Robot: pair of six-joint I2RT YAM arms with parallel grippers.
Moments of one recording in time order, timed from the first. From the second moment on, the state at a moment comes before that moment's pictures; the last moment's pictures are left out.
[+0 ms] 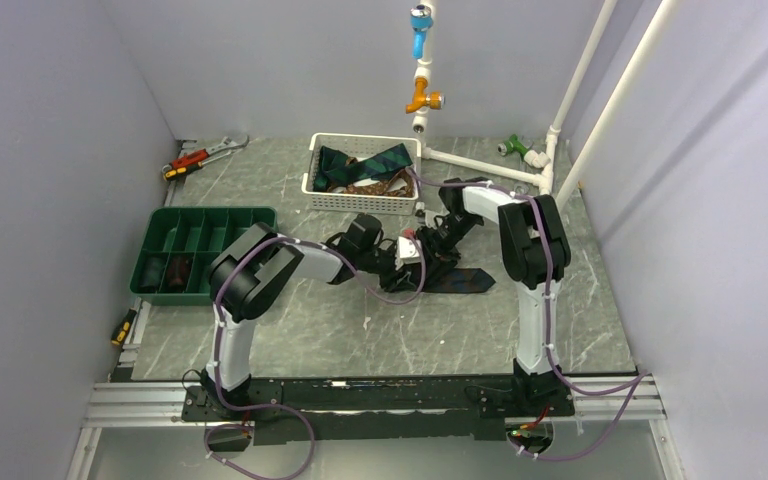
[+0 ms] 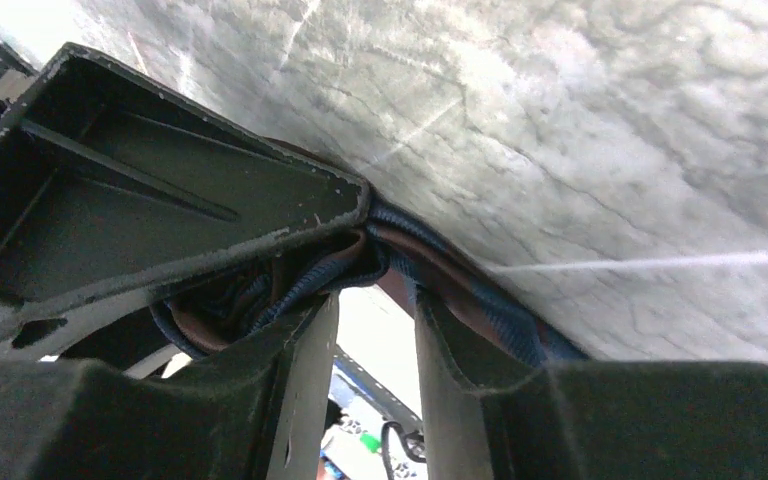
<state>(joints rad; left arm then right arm) -0.72 2.03 1.01 0.43 0.75 0.43 0.30 2.17 1.49 -1.03 -0.68 -0.03</state>
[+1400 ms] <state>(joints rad) -0.74 2.02 1.06 0.31 0.69 0.48 0.22 2.06 1.38 -0.98 -0.73 -0.08</state>
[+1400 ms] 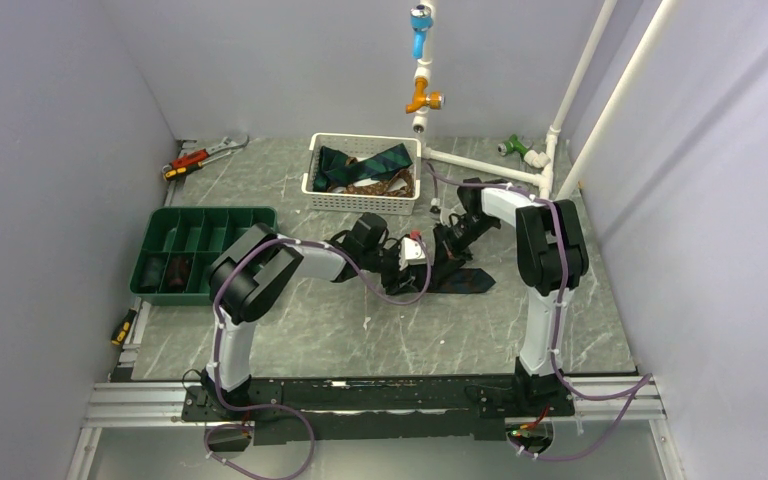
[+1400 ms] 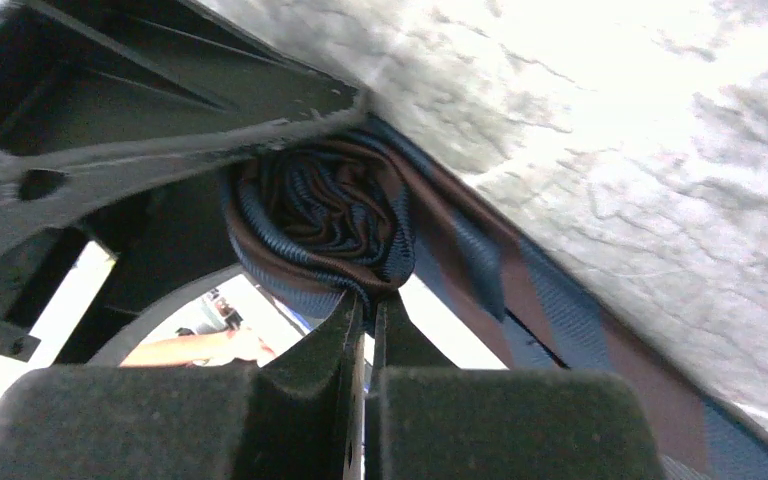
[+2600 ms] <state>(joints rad) -0.68 1.69 0.79 0.56 0.53 0.23 0.25 2.16 1.48 -1.10 -0.52 -0.11</state>
